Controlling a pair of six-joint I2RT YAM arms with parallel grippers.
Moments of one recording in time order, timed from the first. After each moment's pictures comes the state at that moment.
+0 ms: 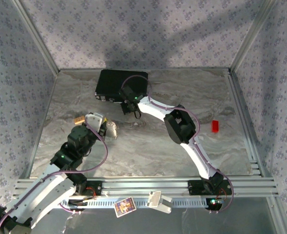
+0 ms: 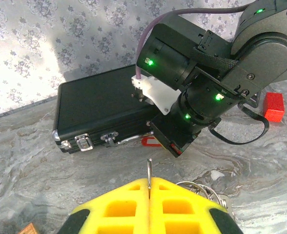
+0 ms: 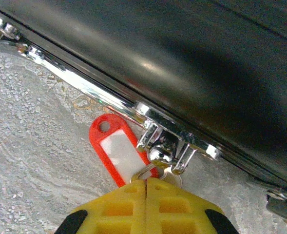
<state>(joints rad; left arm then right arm) -0.63 0.56 0.47 -0.16 -0.25 0.04 0.77 2.45 2.03 -0.55 0.15 0.27</state>
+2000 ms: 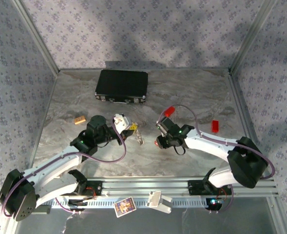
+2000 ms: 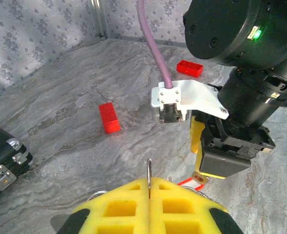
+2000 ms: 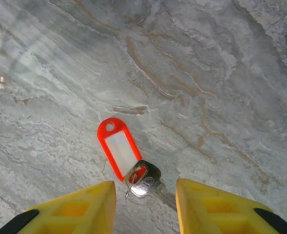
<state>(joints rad) -0.70 0.97 0.52 0.16 0.40 0.18 0.81 1.39 0.78 -0.53 0.09 0.37</state>
